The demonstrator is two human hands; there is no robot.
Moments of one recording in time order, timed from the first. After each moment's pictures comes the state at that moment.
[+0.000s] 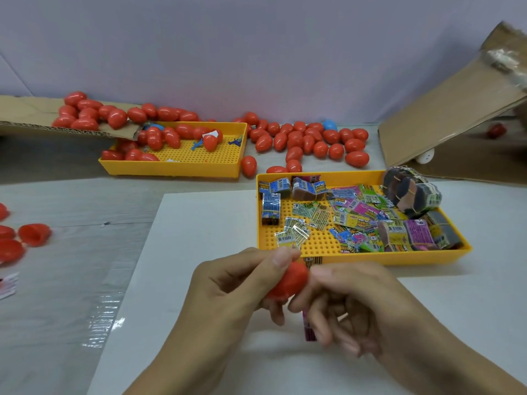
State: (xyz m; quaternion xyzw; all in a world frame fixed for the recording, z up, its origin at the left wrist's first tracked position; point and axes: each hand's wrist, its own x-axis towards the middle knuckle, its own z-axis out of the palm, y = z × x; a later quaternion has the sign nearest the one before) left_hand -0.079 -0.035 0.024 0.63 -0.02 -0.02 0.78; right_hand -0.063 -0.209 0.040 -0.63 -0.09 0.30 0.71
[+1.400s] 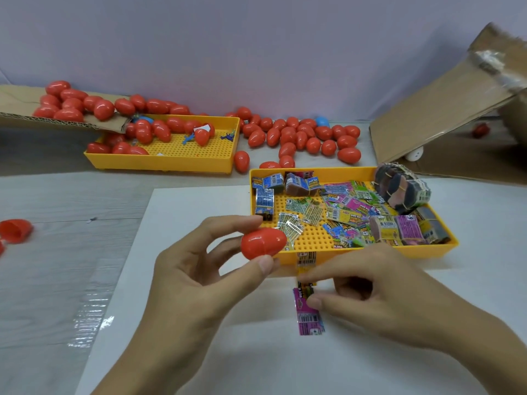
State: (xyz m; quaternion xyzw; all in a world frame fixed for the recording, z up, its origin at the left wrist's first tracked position) left_hand -0.074 -0.018 0.023 0.62 -0.06 0.08 0.78; right_hand -0.043 -0.244 0.031 -0.89 -0.29 0.08 0.35
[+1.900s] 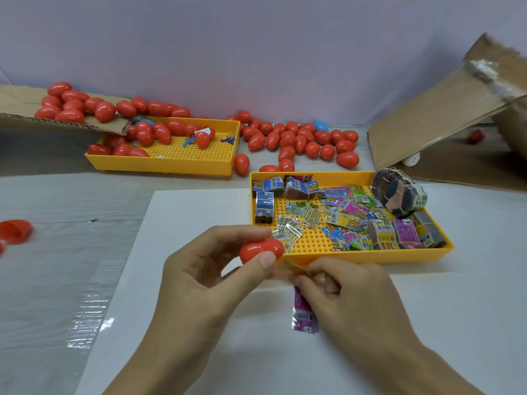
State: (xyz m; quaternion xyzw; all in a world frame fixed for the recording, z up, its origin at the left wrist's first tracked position) left_hand -0.076 -0.023 0.024 0.65 -0.04 0.09 0.75; right_hand -0.065 -0.204 0.008 -0.94 -0.12 -0.09 0.30
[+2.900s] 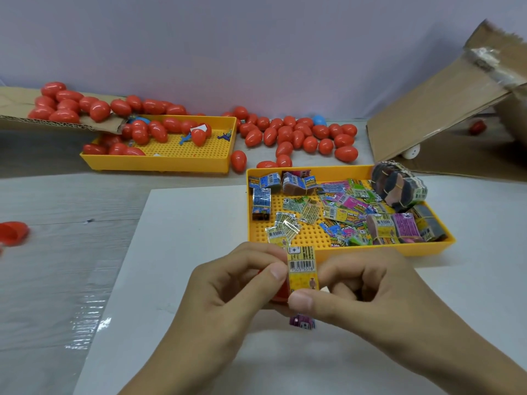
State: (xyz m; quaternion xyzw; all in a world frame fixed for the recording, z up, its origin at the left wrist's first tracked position) left_hand -0.082 -0.038 0.024 0.63 -0.05 -0.02 0.78; right_hand -0.067 -0.221 0.041 -0.77 -0.17 0.13 0.60
